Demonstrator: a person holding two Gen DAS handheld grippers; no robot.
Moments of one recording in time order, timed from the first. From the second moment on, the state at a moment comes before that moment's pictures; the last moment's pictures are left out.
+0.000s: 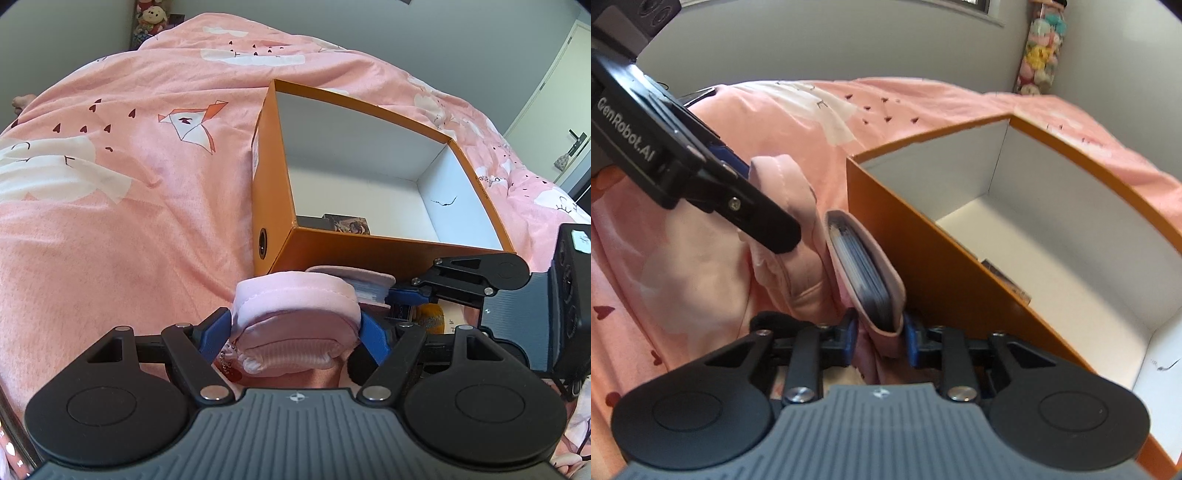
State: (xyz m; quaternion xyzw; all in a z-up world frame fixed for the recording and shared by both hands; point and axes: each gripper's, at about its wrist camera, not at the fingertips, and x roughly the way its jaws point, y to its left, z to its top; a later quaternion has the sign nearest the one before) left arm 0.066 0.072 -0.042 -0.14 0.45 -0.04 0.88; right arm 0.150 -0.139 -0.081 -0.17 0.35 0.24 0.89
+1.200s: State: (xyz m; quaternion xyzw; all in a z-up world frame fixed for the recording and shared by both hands) left arm 0.163 0.063 0.060 -0.14 0.36 -0.14 0.91; right arm 0.190 -0.221 0.069 0.03 0.27 0.08 0.96
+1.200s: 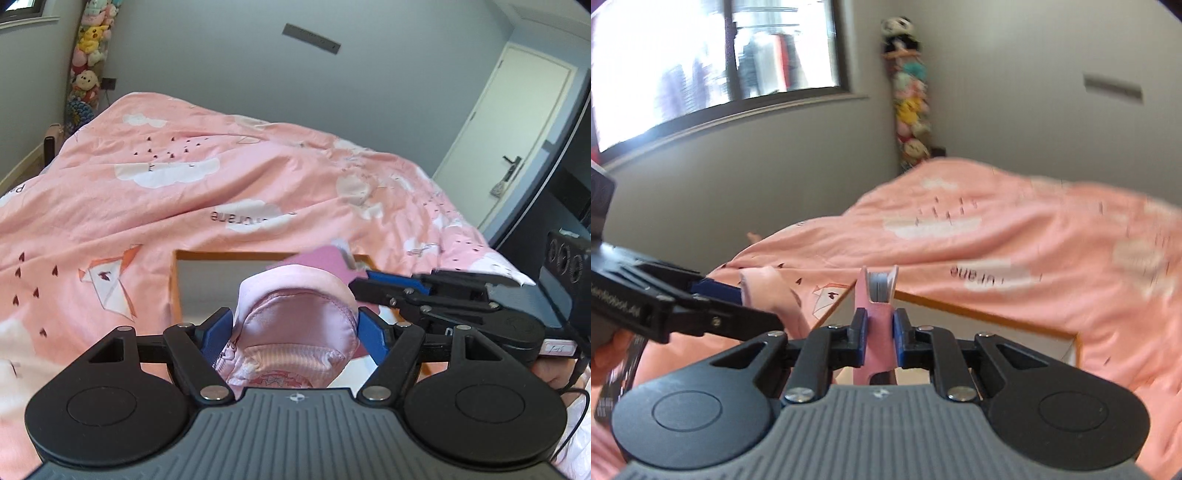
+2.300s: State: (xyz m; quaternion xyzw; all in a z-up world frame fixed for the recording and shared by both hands) left arm 0.250 0.076 0.039 -0.13 0.40 -0.12 0.90; right arm 0.352 -0.256 -0.099 0.28 0.50 0.06 0.82
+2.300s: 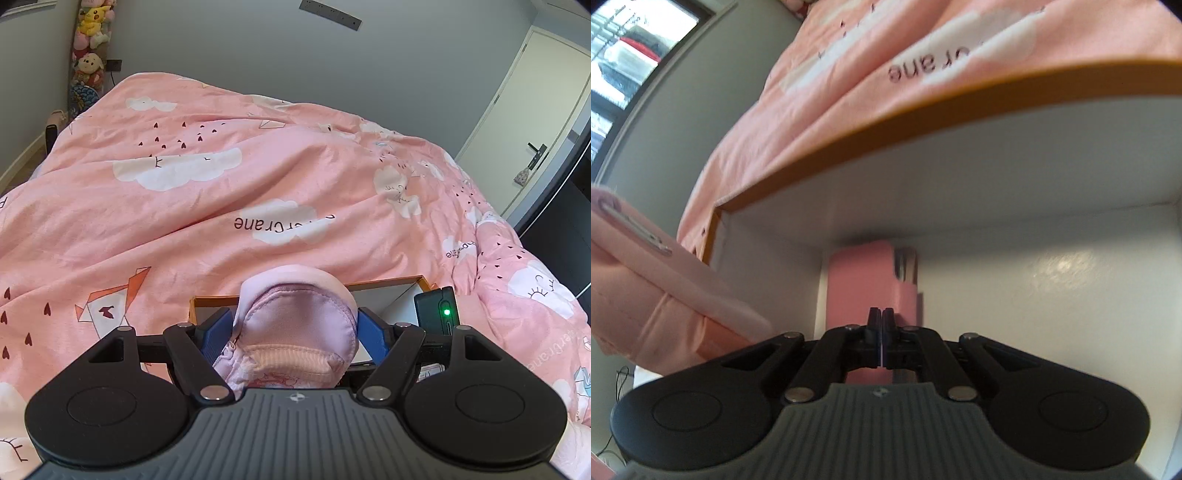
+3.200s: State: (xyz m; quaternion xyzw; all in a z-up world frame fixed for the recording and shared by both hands) left arm 0.259 0.067 0.044 -0.14 0.42 -0.14 0.89; right arm 0.347 -0.262 -0.100 0.27 0.52 0.09 0.81
